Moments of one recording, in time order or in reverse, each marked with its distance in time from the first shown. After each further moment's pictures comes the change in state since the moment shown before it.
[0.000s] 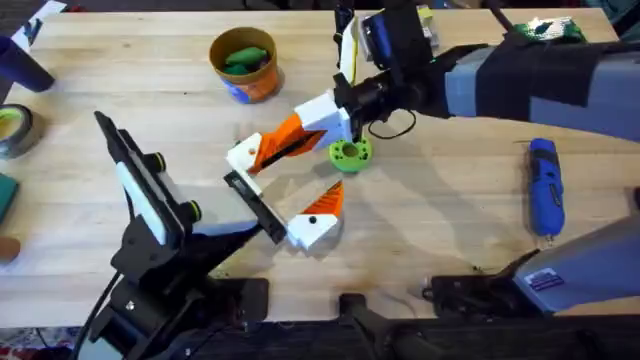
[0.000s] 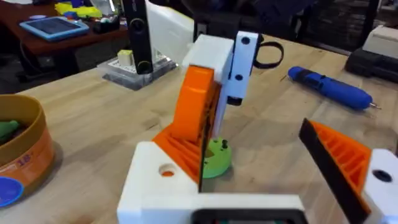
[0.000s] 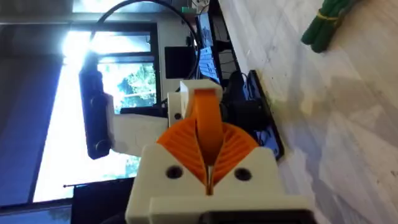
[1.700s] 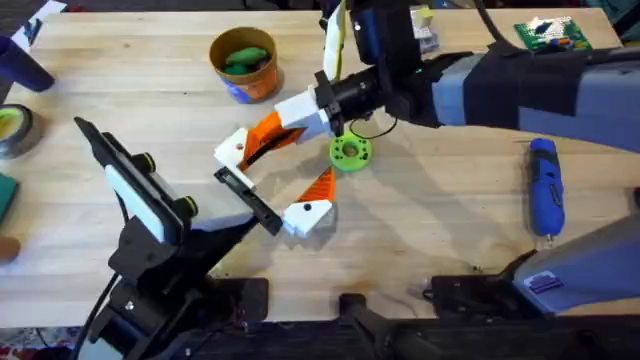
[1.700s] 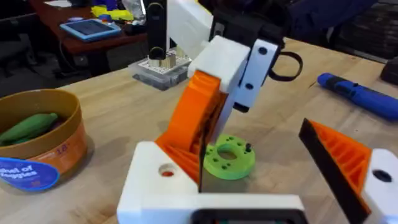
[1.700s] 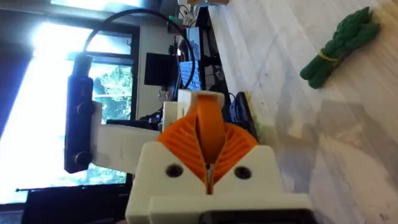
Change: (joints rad) left arm 0.013 0.000 0.000 0.010 -0.095 0.006; right arm 0.068 0.004 -0.005 0.229 0.115 0.070
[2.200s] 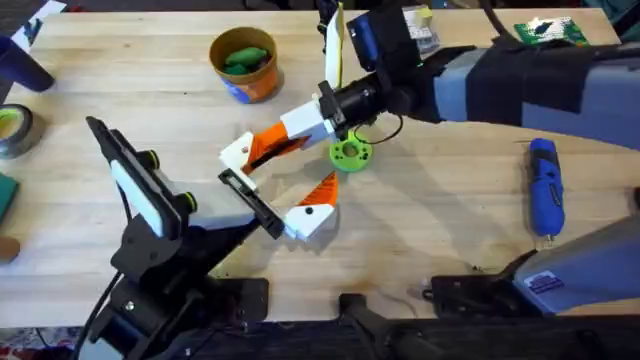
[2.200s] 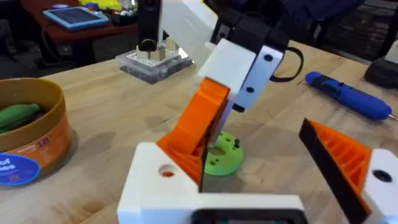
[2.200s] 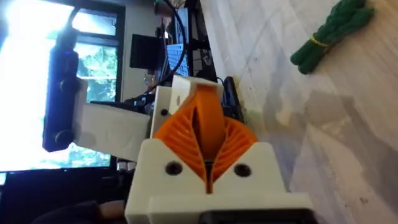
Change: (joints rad) left arm 0.000 0.000 0.000 -0.017 0.034 -0.046; right arm -0.002 0.000 0.023 -0.214 0.001 -0.228
